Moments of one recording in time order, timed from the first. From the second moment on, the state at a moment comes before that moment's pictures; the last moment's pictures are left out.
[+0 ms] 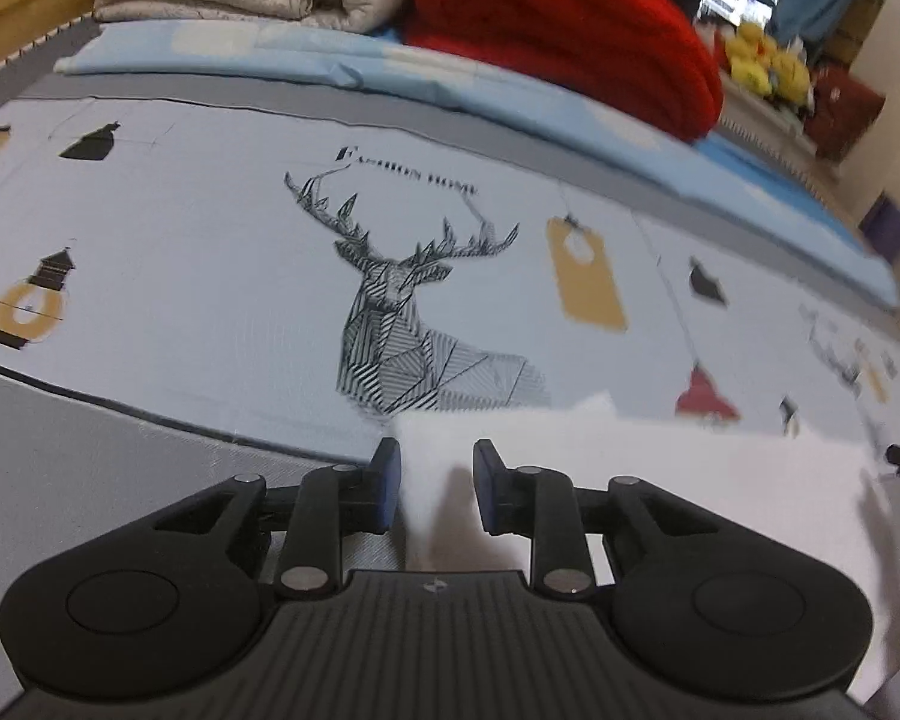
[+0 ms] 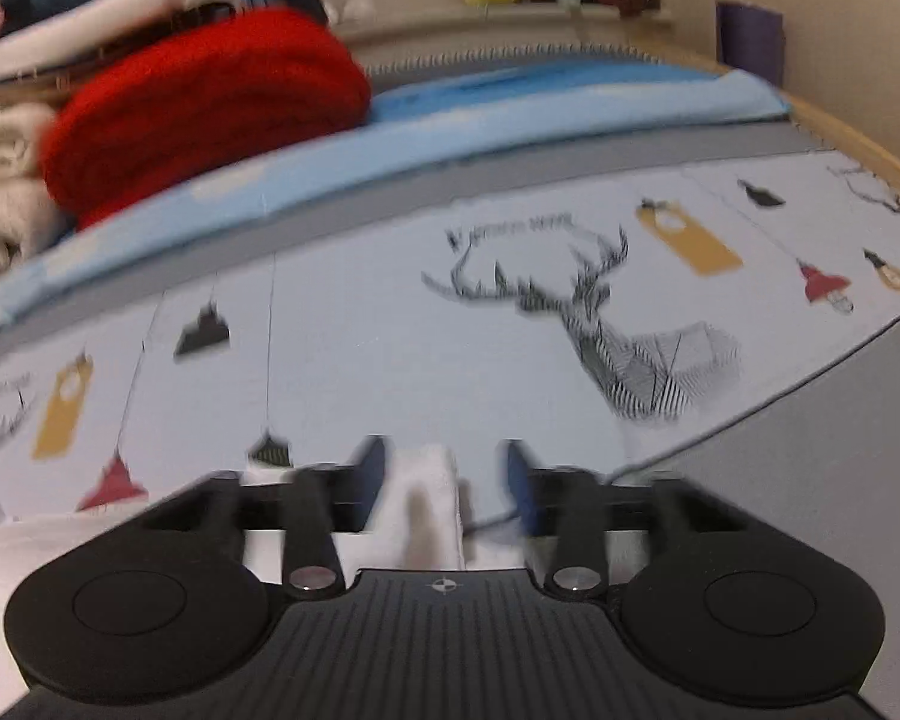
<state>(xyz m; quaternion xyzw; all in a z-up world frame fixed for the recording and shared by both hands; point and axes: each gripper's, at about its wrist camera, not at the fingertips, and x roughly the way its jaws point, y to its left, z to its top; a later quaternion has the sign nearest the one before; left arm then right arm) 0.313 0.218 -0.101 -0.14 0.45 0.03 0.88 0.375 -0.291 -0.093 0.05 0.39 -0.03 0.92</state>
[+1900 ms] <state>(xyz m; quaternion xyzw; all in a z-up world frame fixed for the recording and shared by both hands) 0.226 0.207 -0.113 -0.21 0.57 -0.01 0.79 0.249 -0.323 -0.103 0.09 0.54 -0.03 0.84</state>
